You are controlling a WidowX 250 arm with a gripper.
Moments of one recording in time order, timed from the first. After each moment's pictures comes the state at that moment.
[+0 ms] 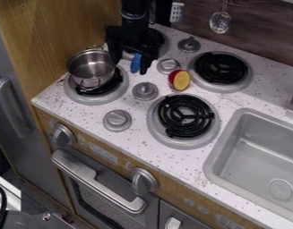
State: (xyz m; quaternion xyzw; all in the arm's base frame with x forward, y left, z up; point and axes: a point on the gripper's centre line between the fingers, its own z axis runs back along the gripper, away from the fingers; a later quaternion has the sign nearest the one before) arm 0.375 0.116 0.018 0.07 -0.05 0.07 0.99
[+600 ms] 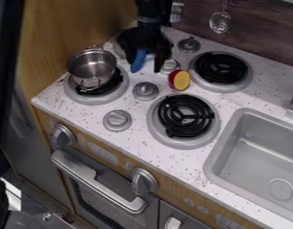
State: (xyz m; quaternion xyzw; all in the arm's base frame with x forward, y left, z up) arm 0.430 0.119 -0.013 0.06 -0.05 0.09 0.99
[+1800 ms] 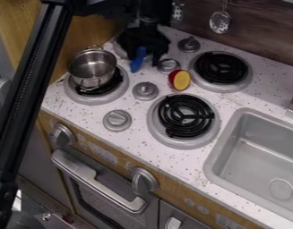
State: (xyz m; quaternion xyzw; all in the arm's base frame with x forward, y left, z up) arm 0.473 0.164 -0.046 0.08 -0.05 0.15 0.98
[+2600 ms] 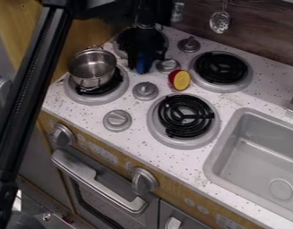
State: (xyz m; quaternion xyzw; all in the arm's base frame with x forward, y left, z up) arm 0.460 0.164 -0.059 0.08 -0.01 0.16 0.98
